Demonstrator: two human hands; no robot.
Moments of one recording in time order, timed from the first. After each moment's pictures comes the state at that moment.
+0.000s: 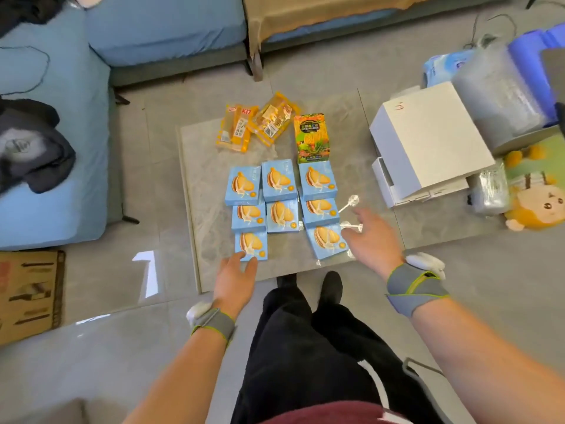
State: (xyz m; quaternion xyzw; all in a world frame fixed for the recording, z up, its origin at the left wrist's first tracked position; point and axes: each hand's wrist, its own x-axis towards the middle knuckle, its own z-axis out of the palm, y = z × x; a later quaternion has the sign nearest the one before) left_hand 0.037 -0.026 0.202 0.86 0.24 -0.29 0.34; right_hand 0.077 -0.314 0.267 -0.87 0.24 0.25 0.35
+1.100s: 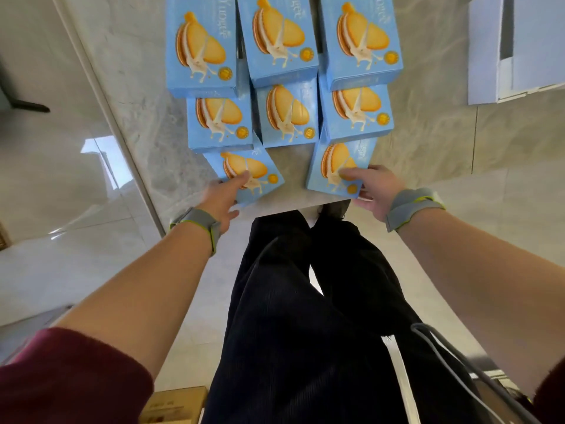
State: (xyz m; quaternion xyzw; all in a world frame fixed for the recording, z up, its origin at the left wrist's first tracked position) left_hand 0.103 0.012 -0.074 0.56 0.52 -0.45 0.46; right_hand 0.082 -0.302 -0.067 -0.55 0.55 0.39 0.49
